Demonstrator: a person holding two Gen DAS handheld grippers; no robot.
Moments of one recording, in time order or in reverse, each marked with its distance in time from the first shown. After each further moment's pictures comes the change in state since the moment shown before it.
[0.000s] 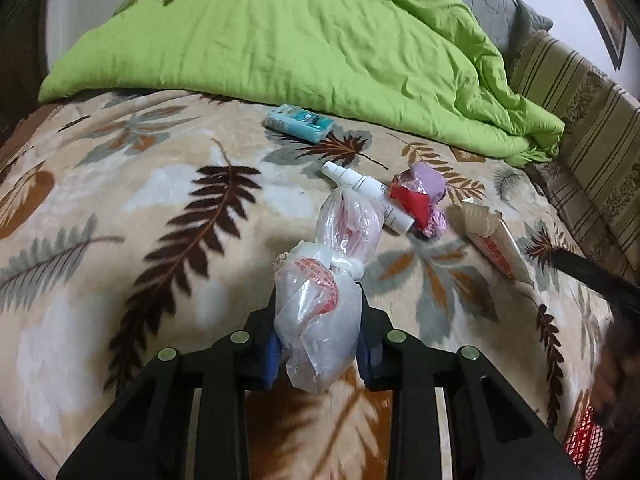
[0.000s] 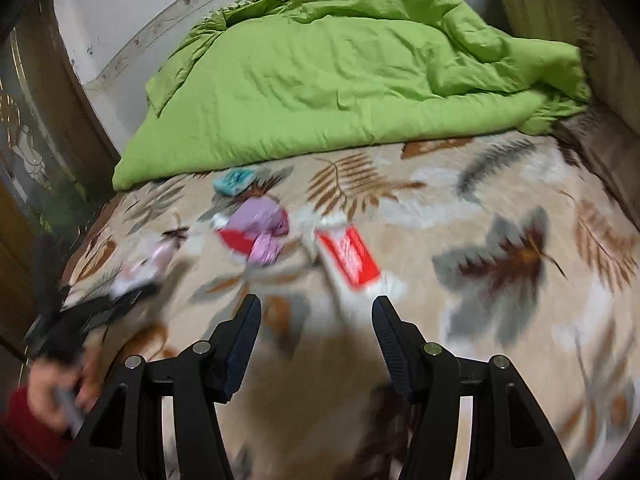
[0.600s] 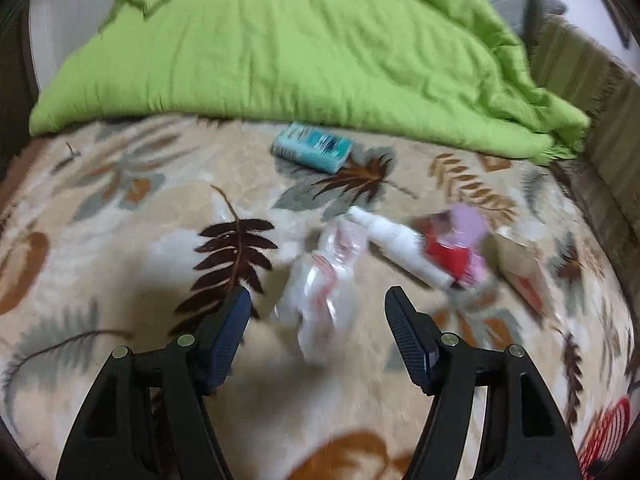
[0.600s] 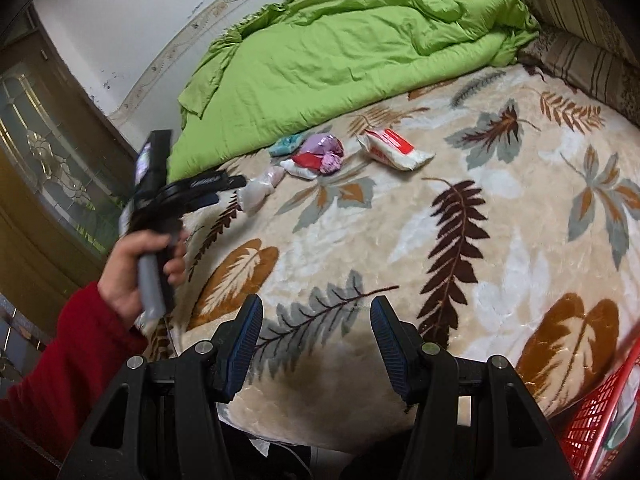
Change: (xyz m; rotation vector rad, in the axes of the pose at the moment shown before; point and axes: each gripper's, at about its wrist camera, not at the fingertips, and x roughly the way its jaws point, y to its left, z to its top) left arm 0.050 0.004 0.066 0.055 0.080 0.077; right arm -0.108 0.056 -0.135 0.211 -0.018 0.131
